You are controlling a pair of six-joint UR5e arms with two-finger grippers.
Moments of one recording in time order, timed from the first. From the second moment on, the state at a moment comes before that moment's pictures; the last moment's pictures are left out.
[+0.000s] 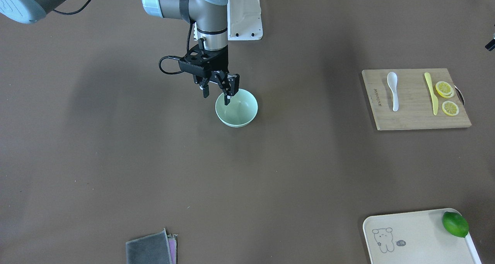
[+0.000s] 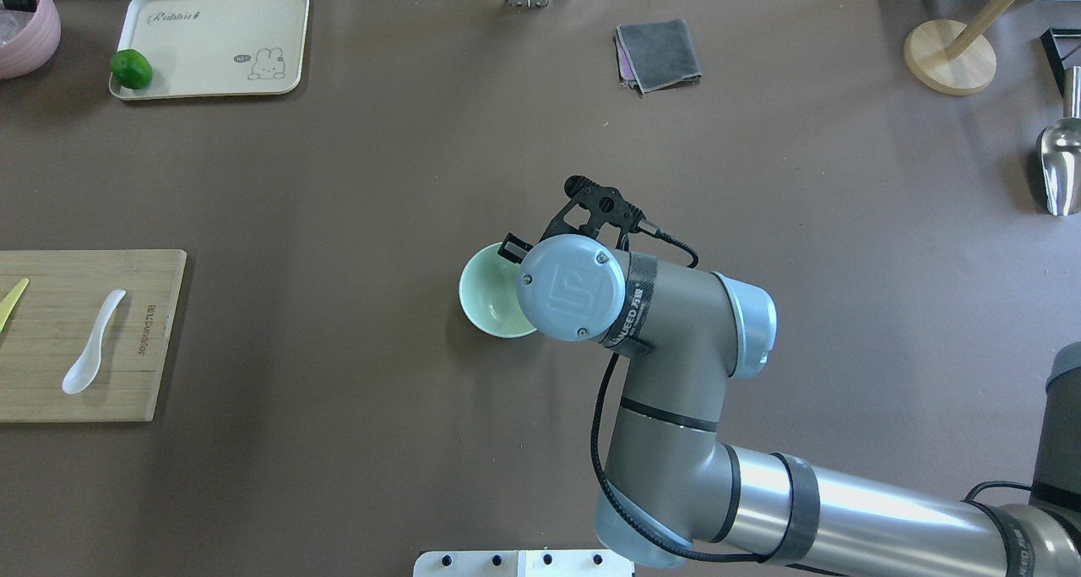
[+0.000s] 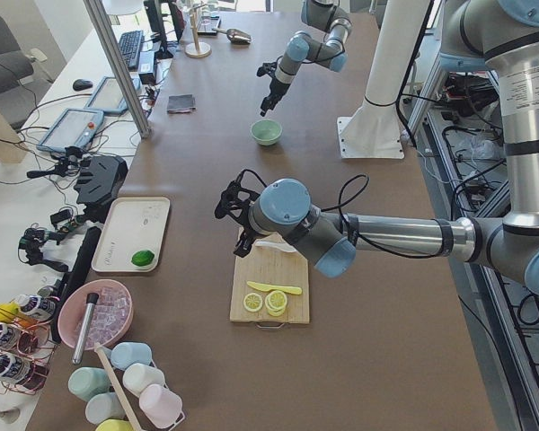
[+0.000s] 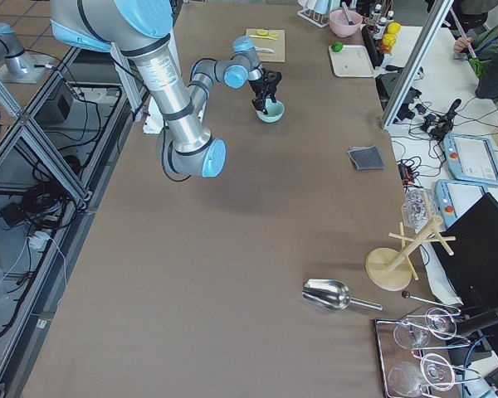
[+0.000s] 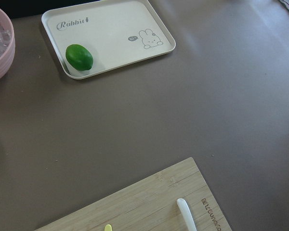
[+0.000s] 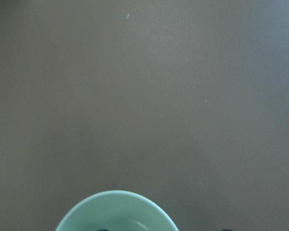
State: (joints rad) left arm -1.55 -1.35 -1.83 -2.28 -2.64 -0.31; right arm 0.41 -0.86 1.77 -1.64 1.46 1.79
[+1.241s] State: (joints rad) left arm -0.88 -1.30 -1.83 -2.53 -1.99 -0.88; right arm 1.28 -1.55 2.06 -1.58 2.25 0.48
